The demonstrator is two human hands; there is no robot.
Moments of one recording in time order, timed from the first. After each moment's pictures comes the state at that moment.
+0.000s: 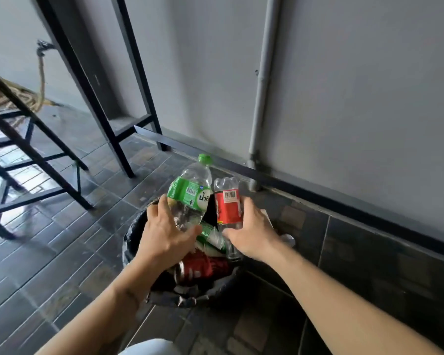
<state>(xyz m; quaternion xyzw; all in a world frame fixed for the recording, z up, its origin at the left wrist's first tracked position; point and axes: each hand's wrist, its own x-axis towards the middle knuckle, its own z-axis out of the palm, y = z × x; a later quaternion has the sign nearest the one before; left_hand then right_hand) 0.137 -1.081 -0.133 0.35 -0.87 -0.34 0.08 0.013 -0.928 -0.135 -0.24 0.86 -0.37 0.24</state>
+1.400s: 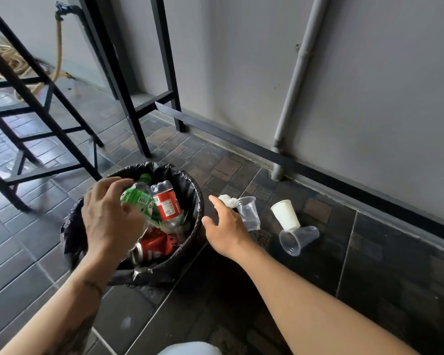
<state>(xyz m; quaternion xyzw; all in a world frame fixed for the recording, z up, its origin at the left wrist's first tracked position) 0.209 -1.185 -0.169 0.44 -0.83 -0.18 0.28 0.071 -1.028 -0.197 -0.28 0.85 -0.34 0.29</state>
